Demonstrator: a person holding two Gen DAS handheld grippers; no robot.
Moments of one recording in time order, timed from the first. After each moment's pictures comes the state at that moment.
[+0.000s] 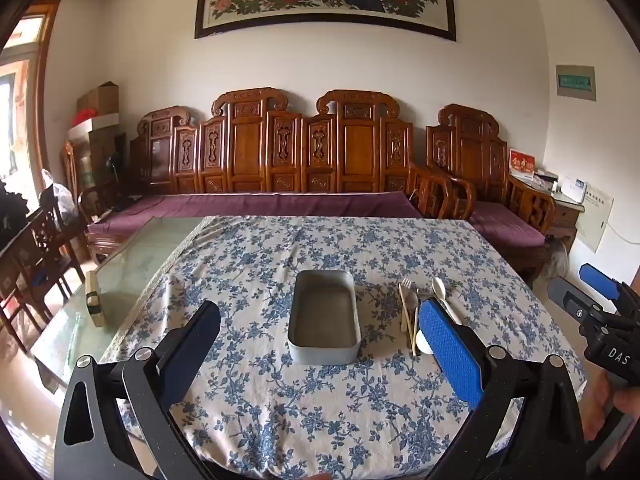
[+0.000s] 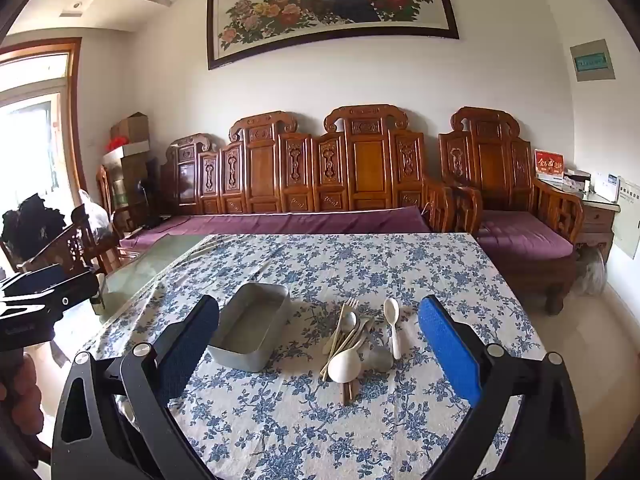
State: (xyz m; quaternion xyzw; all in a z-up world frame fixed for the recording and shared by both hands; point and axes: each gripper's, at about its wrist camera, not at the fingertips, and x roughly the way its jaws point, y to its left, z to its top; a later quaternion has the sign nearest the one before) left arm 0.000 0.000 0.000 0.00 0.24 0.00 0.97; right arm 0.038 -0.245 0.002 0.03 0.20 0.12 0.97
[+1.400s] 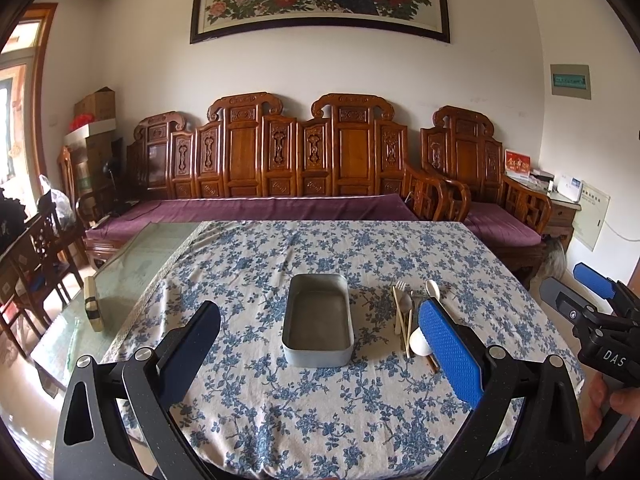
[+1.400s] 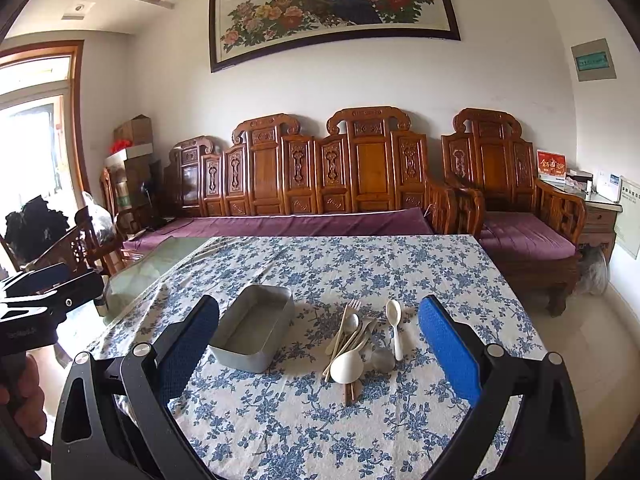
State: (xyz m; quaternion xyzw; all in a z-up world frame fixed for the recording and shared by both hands) left arm -0.003 -0.007 0.010 0.00 0.24 0.00 0.97; right arm 0.037 -0.246 0.005 0.03 0.20 0.12 0.97
